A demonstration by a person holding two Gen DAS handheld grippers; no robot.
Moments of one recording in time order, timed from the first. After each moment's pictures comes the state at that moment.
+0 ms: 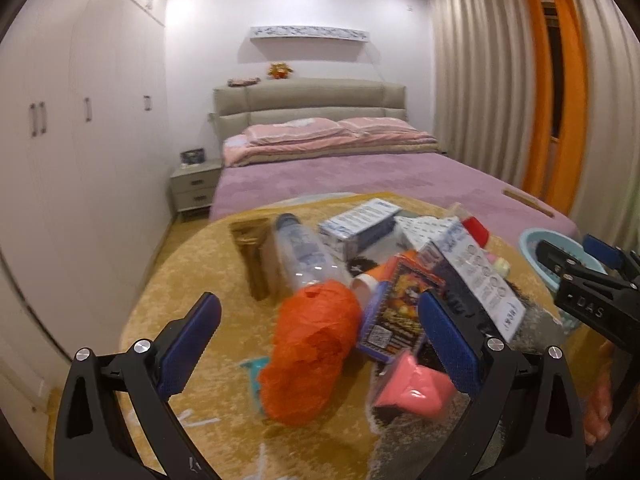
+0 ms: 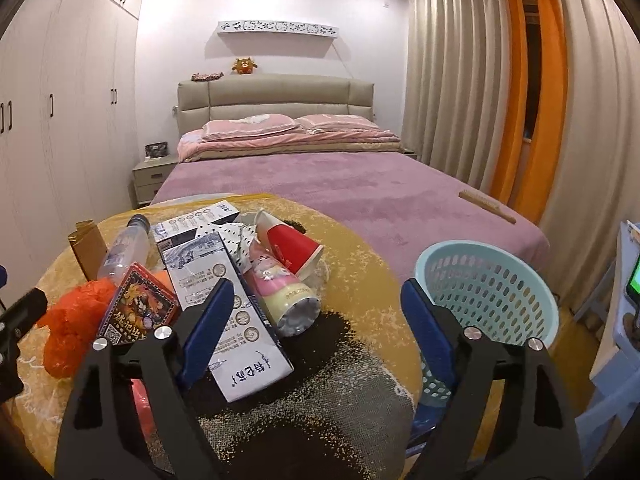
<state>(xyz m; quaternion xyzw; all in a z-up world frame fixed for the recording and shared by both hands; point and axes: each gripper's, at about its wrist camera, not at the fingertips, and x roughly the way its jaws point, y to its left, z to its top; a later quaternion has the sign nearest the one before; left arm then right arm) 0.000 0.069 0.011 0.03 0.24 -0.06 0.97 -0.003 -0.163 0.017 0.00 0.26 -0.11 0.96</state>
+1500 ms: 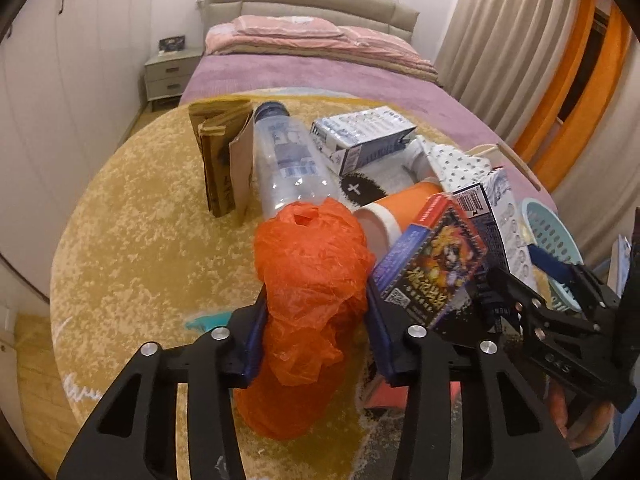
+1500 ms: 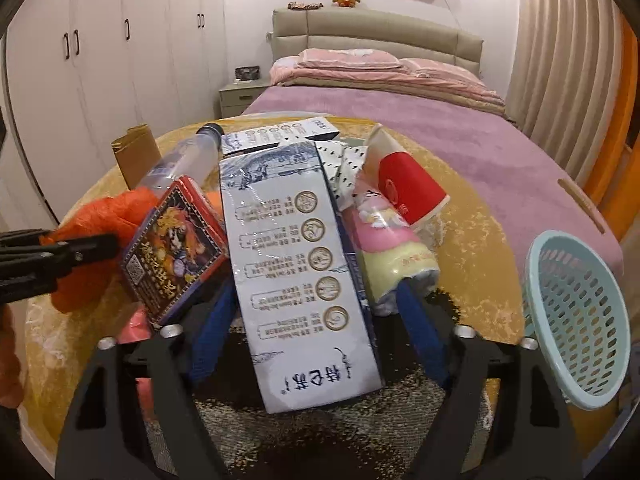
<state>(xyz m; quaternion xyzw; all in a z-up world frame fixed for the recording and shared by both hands) 0.068 0.081 -0.035 -0.05 0.43 -0.11 0.89 0.056 -0.139 -0.036 -0.04 0.38 0.08 0.92</state>
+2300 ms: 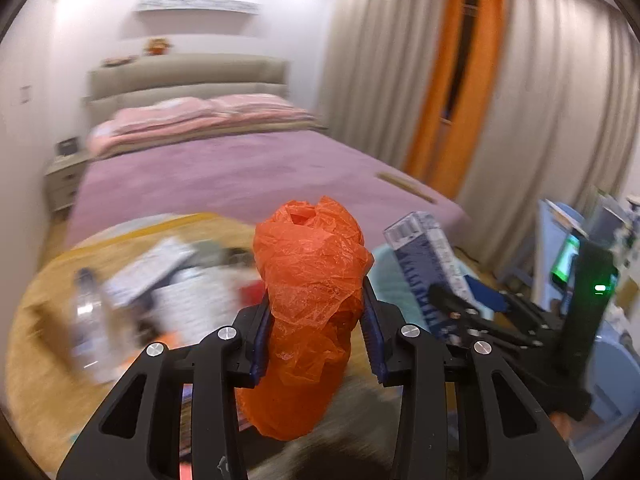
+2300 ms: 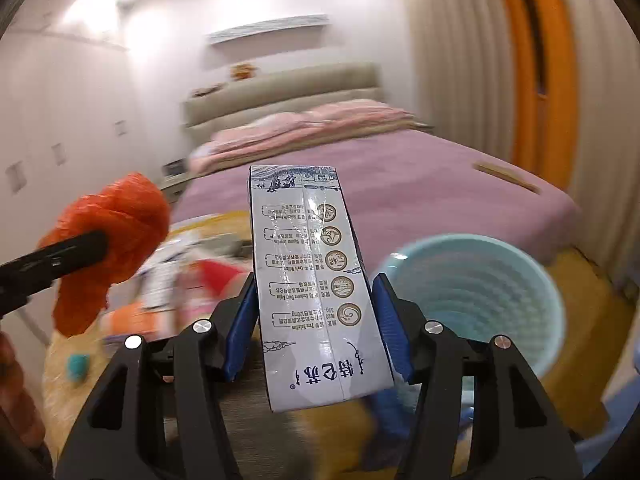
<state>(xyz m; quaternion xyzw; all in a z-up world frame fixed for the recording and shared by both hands) 0.063 -0.124 0.065 0.01 0.31 -0.31 0.90 0.003 -0.331 0.029 0.11 0.28 -0.09 0.95</state>
